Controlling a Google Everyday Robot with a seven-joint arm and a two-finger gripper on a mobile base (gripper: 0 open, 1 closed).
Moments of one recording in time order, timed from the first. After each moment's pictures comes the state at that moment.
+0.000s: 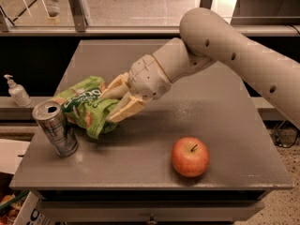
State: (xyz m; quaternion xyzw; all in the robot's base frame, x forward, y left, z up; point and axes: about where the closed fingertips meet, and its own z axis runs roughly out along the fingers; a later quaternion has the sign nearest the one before) arm 0.463 0.086 0.878 -0.76 0.41 0.38 0.34
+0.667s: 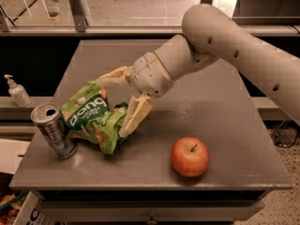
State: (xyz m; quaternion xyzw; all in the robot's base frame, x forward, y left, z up) arm 0.465 0.081 0.882 -0.76 0.41 0.37 0.34
